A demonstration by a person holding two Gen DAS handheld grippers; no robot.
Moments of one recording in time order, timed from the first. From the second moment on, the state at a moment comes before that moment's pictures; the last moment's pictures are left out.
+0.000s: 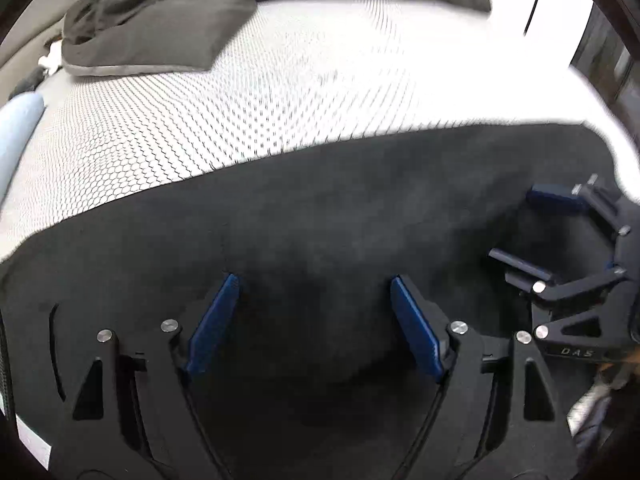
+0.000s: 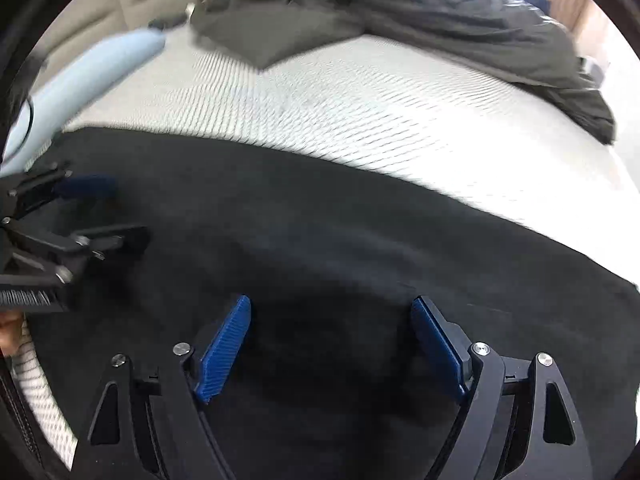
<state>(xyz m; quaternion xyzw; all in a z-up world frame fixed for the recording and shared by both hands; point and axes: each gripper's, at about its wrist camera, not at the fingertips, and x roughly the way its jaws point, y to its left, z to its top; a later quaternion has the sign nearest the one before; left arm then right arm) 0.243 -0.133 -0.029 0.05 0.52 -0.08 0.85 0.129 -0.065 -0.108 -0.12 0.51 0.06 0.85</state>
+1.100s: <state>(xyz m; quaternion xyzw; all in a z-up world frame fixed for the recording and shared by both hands) 0.303 -0.109 -0.045 0.05 0.50 0.00 0.86 0.138 -0.109 -0.082 -0.12 0.50 -0.08 0.86</state>
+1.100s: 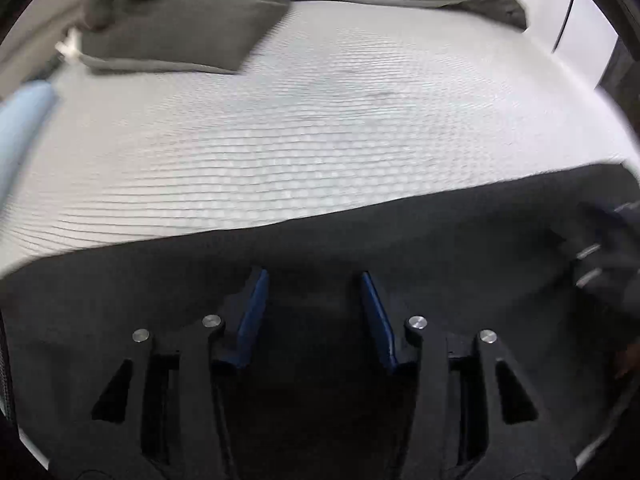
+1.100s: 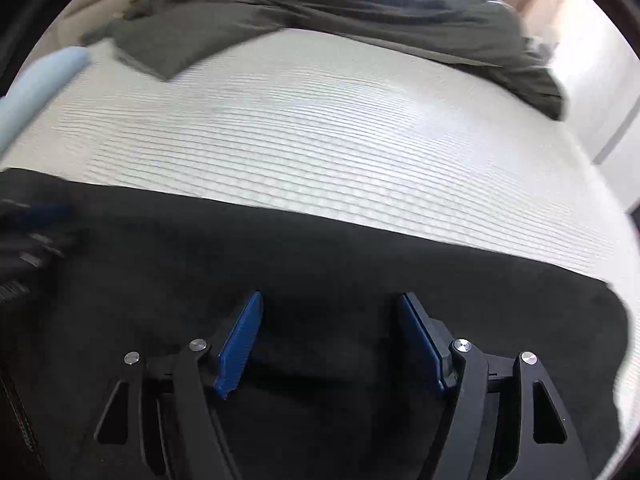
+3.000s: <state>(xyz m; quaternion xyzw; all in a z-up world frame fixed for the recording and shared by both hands) 0.100 0.126 -0.017 -0.07 0.48 0.02 0.87 -0.032 -0.210 0.000 -0.13 0.47 0.03 0.87</state>
